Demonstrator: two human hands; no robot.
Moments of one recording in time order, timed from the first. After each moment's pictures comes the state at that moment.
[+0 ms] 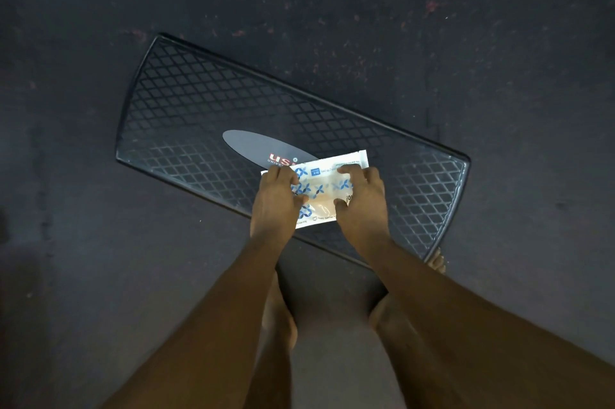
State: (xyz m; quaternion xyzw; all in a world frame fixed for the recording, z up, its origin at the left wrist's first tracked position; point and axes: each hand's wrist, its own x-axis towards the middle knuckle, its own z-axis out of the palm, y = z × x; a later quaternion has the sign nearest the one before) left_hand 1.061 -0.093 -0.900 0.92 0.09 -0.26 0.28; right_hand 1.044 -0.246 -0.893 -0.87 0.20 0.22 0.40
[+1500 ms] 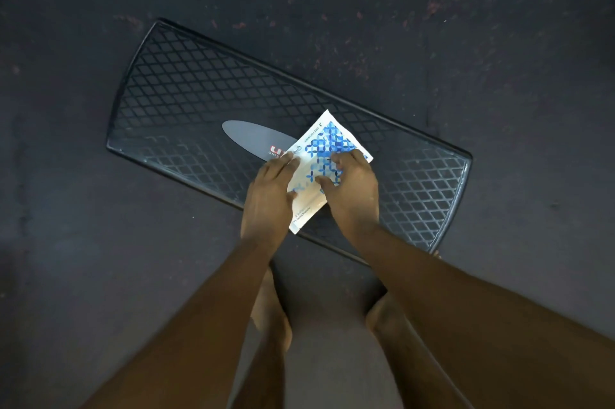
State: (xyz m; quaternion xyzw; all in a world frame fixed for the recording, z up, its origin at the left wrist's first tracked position) left_hand 1.049 -0.074 -0.908 0.95 0.00 -0.21 0.24; right_hand 1.055 -0.224 -0.912 -0.90 0.17 0.15 0.37
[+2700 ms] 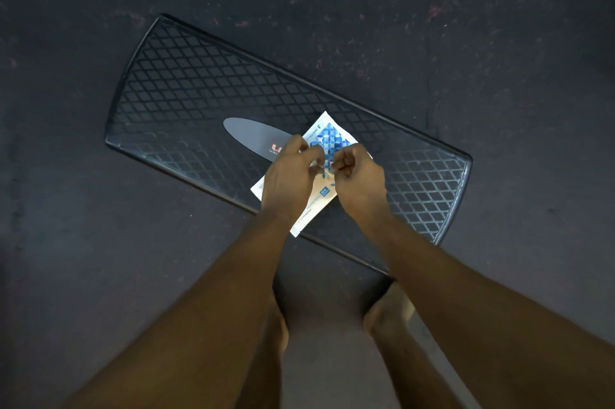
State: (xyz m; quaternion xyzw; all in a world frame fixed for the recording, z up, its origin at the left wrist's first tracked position) left_hand 1.082 -0.104 -0.898 0.94 -0.02 -0.19 0.29; right_hand 1.068 -0.236 -0.910 -0.83 0.24 0.18 0.47
